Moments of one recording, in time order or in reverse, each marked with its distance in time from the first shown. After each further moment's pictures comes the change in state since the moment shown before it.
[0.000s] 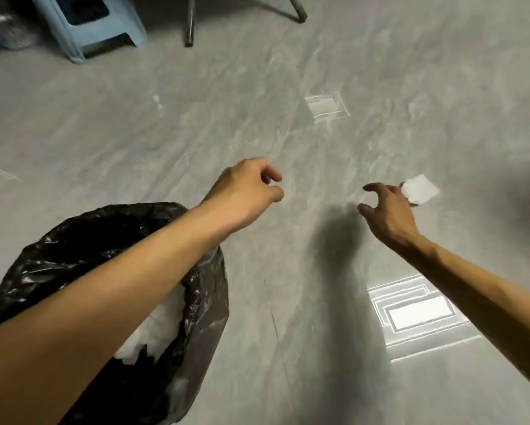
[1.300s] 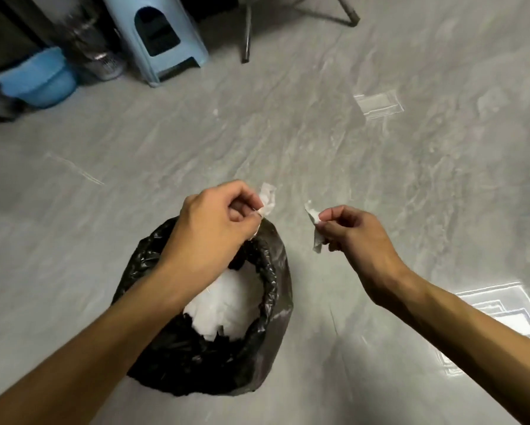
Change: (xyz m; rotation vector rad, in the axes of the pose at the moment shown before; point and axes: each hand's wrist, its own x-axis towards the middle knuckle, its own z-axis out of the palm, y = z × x) left_hand -0.101 -0.041 -0.087 -0.017 0.288 0.103; right_hand -0.119 -0.165 -0.006 0.970 -0.388 0.110
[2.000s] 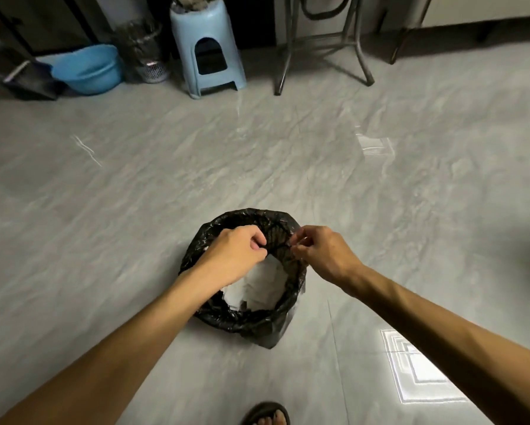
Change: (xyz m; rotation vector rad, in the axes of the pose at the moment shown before) left_hand -0.065 -0.034 -0.068 0.104 -0.240 -0.251; right_hand -0.082 -0.071 0.087 -0.742 -0.198 -0.108
